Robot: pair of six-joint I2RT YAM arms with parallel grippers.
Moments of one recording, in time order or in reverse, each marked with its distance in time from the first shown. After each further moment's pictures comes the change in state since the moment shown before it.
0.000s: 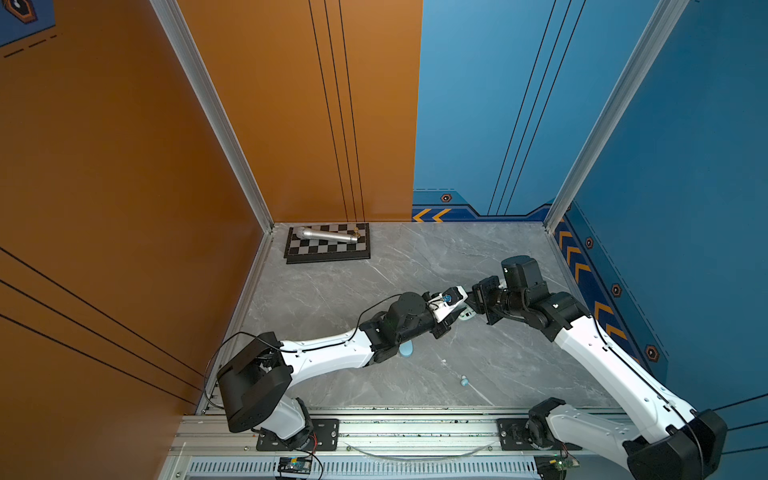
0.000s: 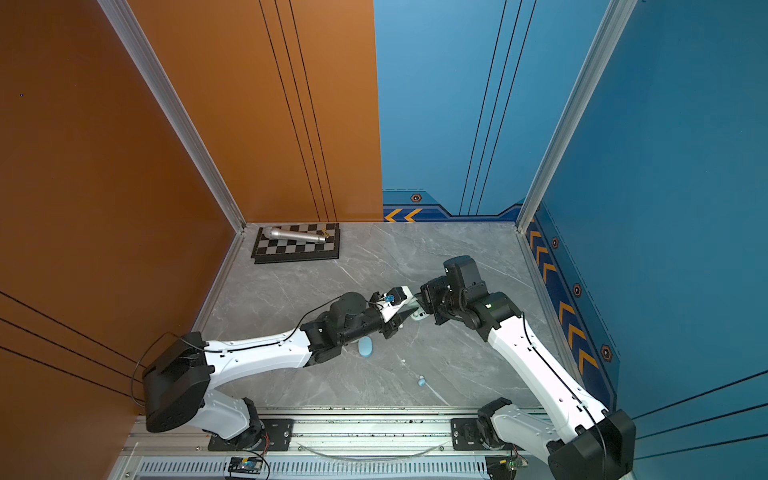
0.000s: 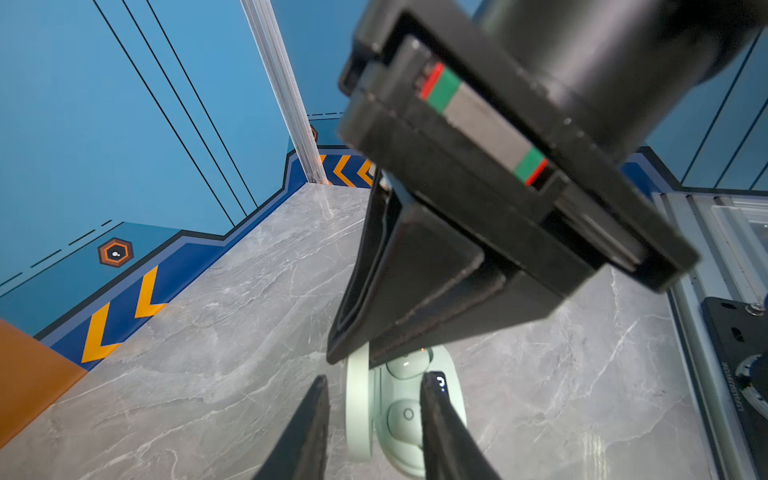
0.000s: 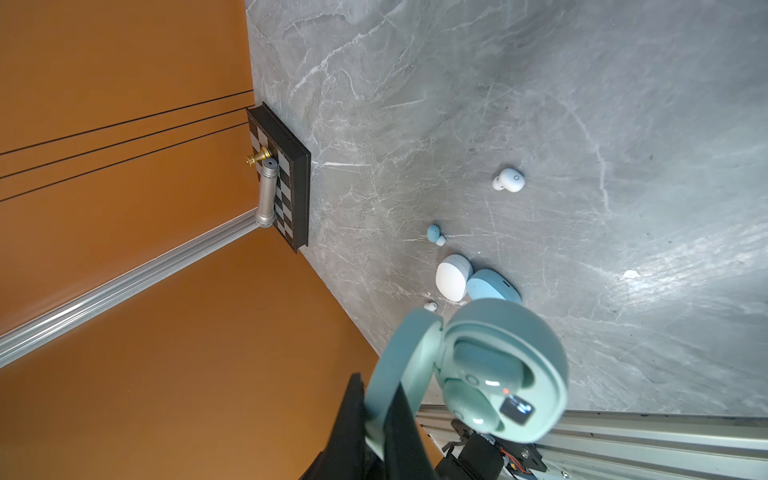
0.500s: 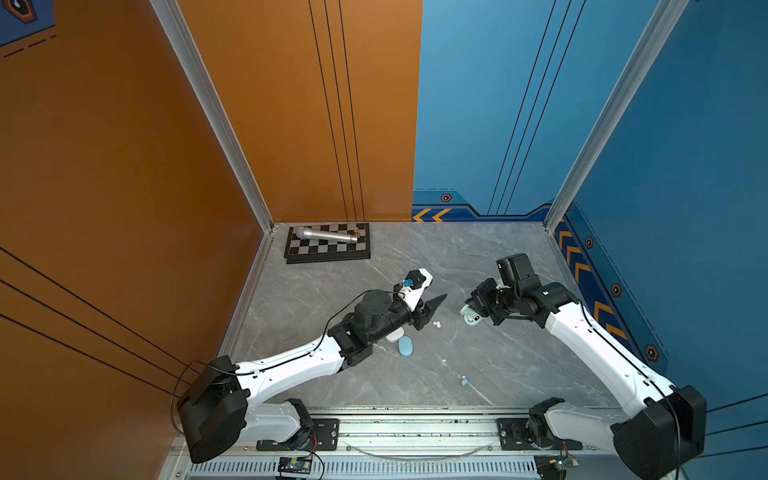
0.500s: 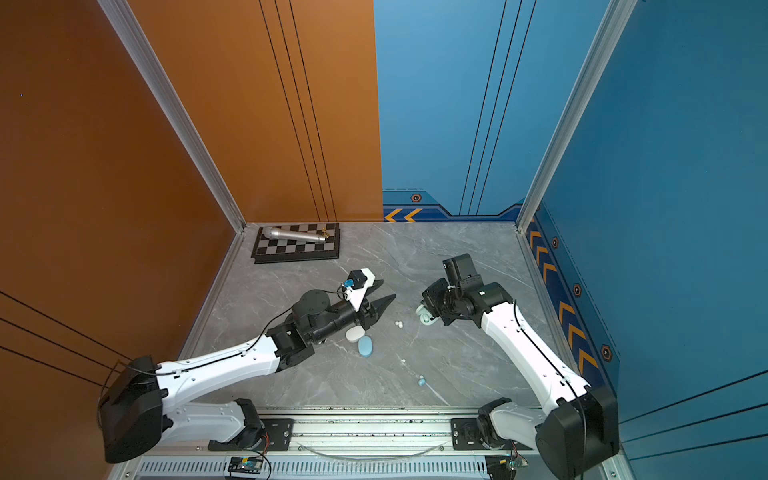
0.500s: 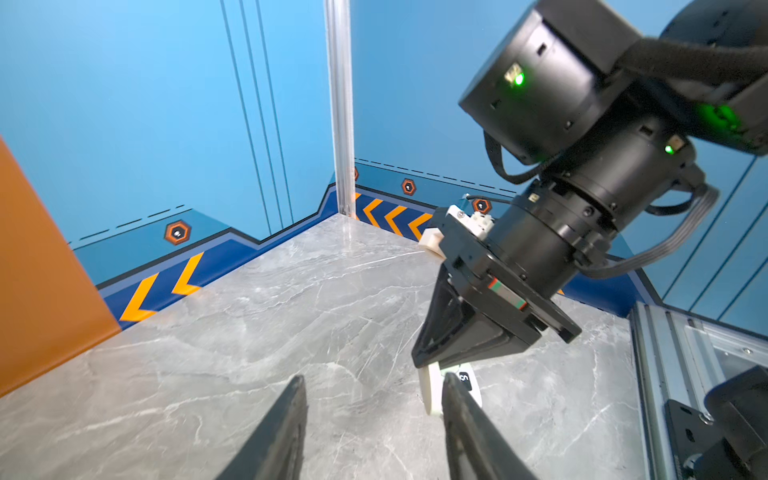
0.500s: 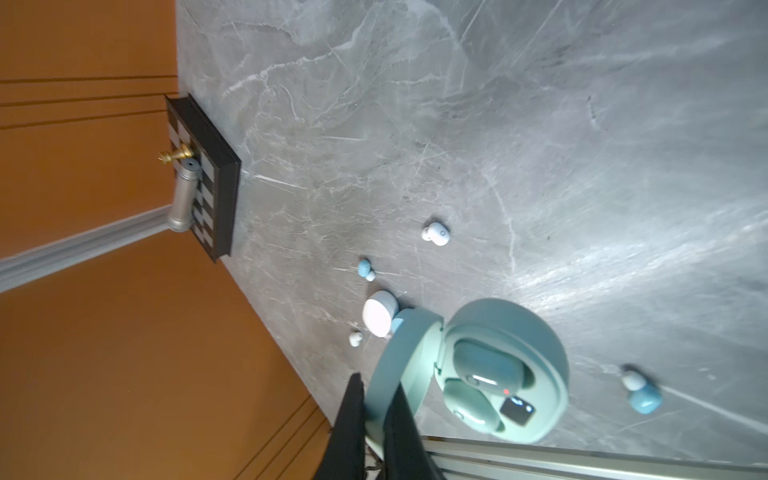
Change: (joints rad) left arm 0.126 -0.254 -0.148 0.032 0.004 -0.253; right arm -0.067 0.146 0.026 -0.117 -0.004 -0.358
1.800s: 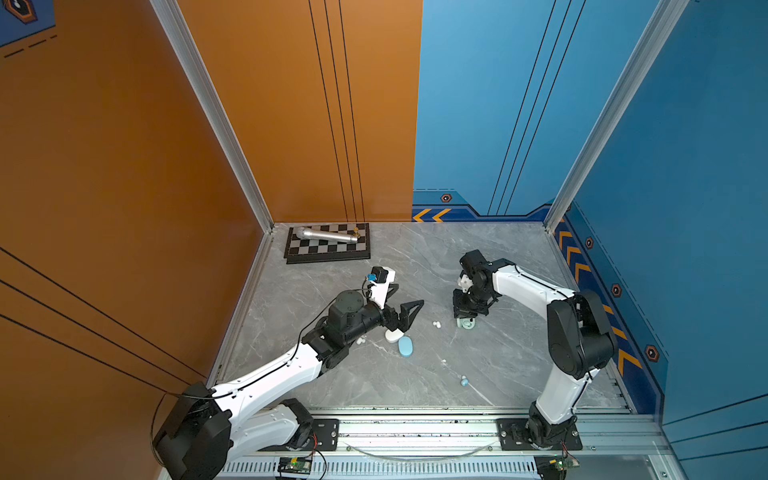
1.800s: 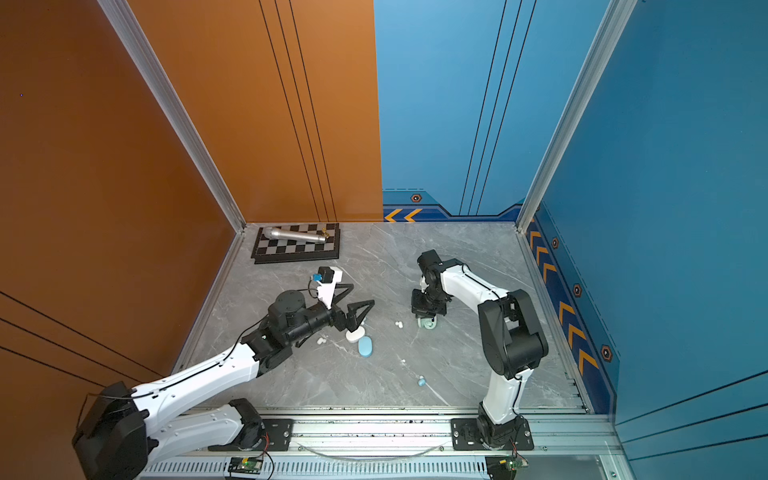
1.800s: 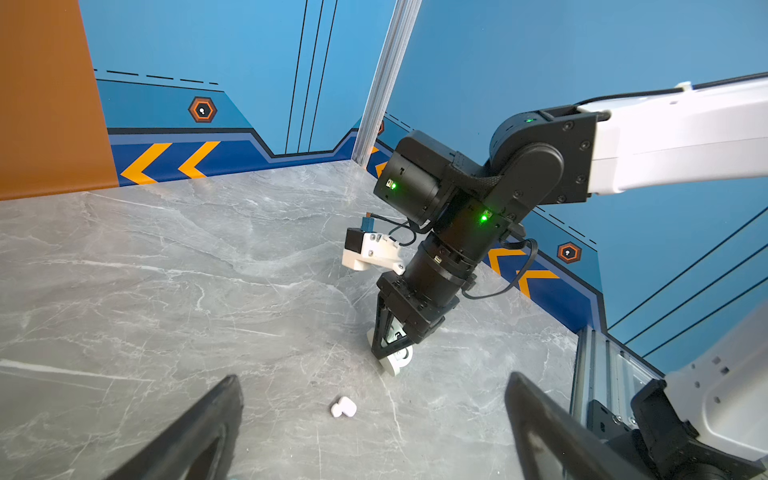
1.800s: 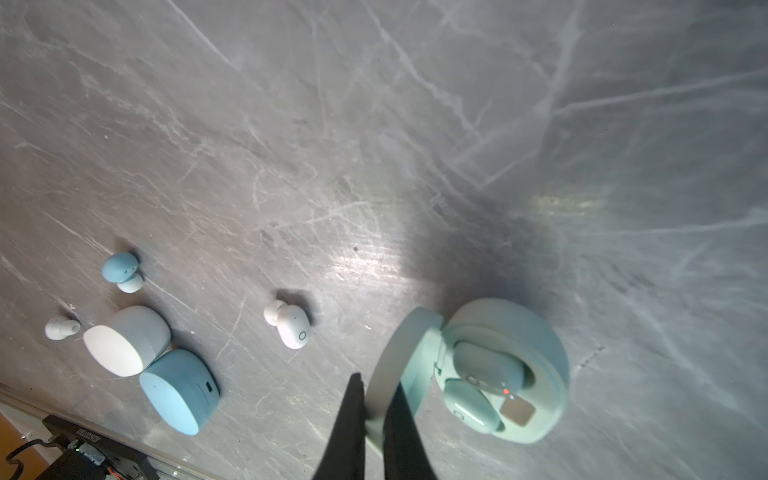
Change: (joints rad) left arm 0.176 -0.137 -0.134 -0.113 0.172 -0.259; right arm 0.003 0.552 0.197 -0.089 0.029 -0.786
